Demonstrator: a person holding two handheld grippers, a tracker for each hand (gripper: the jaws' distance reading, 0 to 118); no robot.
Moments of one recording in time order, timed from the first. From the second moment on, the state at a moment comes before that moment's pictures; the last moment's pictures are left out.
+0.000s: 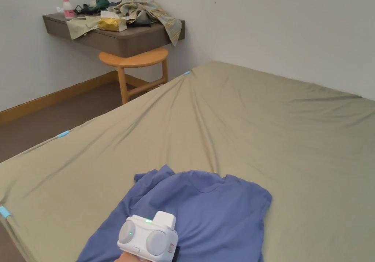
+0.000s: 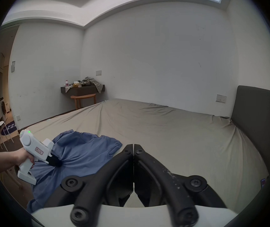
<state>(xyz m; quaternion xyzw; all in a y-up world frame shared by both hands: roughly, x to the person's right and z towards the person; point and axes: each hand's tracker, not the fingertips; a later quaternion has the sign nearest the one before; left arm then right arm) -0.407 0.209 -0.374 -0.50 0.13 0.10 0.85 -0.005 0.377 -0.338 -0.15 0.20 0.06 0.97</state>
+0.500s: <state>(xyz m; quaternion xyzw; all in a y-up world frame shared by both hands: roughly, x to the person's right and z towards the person) -0.235 0.396 -0.366 -0.29 -0.08 0.10 0.95 0.127 0.444 -0.254 -0.05 0.07 0.00 1.00</state>
